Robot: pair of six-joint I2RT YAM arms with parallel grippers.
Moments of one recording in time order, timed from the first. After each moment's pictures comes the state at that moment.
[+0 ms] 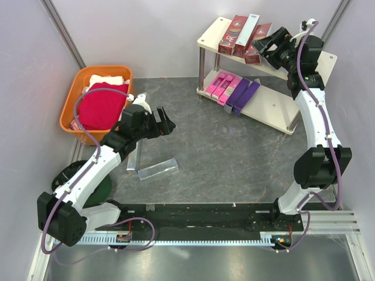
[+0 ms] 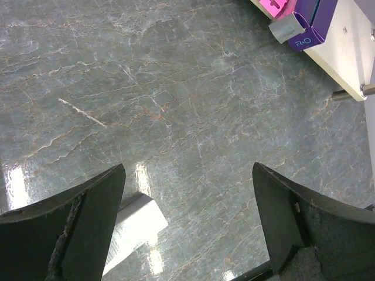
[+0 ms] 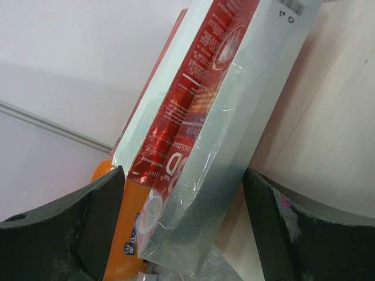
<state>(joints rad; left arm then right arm) -0.44 1.17 0.97 -0.34 0.04 -0.56 -0.03 1.71 1.78 -0.14 -0.37 0.75</state>
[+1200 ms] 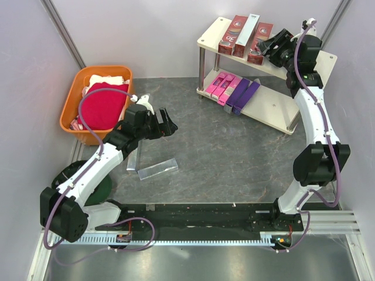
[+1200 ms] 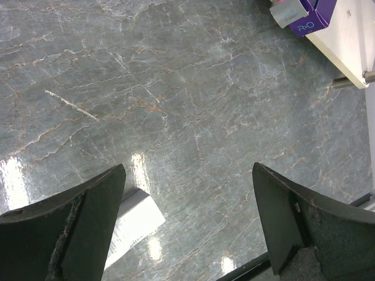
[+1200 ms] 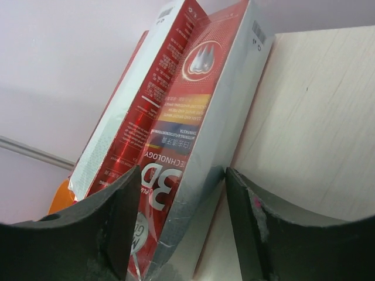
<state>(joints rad) -0.44 1.20 0.97 -0.34 0.08 -0.56 -0.03 1.74 1.80 -0.15 -0.26 0.65</state>
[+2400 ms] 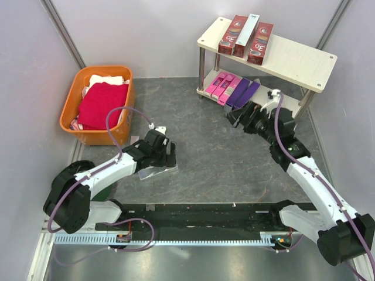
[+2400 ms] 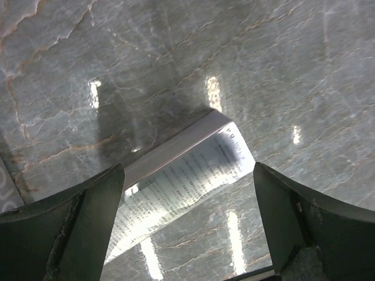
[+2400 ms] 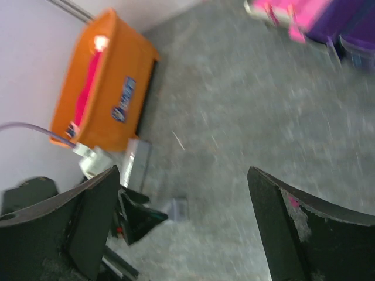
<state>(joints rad) -0.60 1.28 0.71 -0.38 -0.10 -0.46 0.31 1.01 0.89 -0.07 -0.21 0.71</state>
